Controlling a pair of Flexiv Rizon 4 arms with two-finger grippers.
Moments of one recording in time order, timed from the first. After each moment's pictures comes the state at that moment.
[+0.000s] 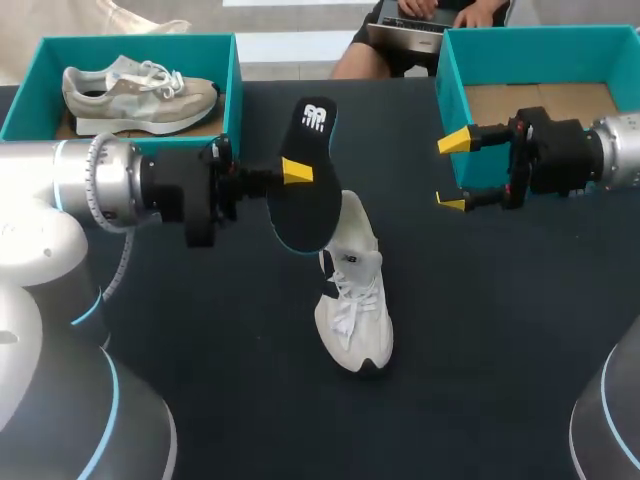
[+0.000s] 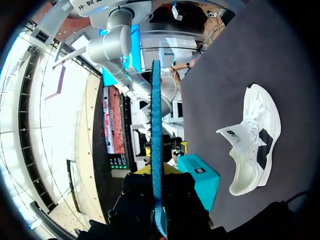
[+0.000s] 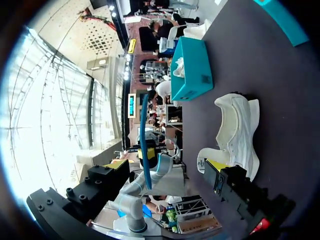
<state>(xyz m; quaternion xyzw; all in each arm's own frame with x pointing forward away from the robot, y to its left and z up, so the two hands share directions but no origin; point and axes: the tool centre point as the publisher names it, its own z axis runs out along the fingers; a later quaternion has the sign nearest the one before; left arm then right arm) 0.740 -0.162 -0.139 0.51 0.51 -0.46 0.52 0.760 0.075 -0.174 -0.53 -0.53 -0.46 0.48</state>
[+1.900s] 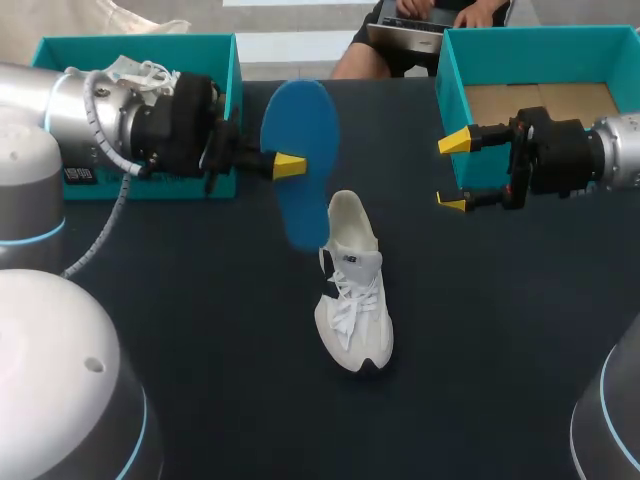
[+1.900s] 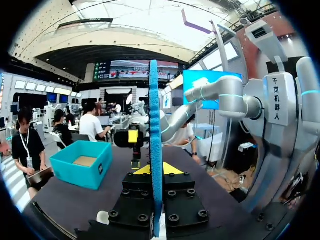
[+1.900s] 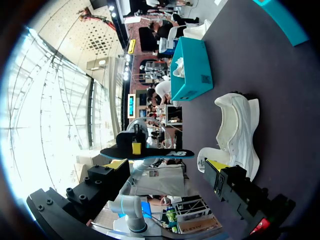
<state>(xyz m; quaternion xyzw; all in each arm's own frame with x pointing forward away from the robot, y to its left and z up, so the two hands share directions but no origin) 0.727 -0.155 -0.123 0.03 0.75 -0.66 -0.08 0.759 0.075 -0.173 -0.53 -0.53 -0.46 0.48</state>
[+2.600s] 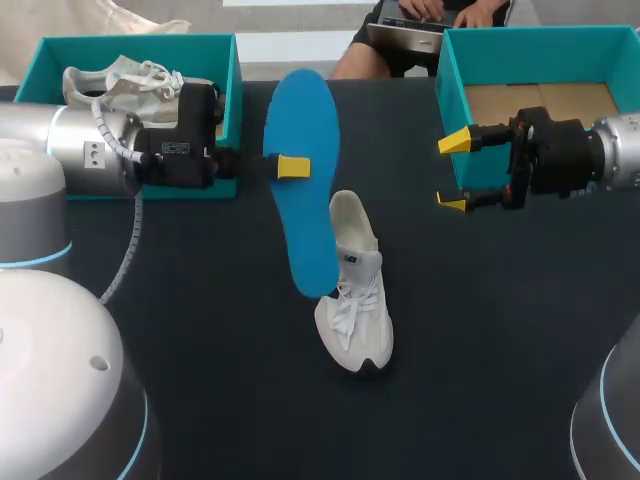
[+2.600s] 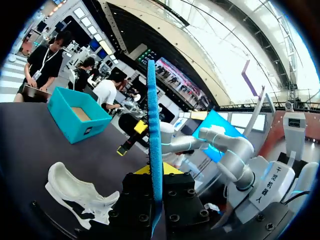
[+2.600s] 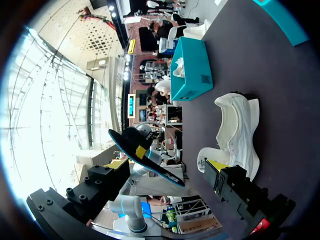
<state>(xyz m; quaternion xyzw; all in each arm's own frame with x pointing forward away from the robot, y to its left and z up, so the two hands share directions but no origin) 0.714 -0.159 -0.122 -0.24 0.68 -0.64 -0.28 0.759 0.075 -0.173 -0.53 -0.53 -0.46 0.48</state>
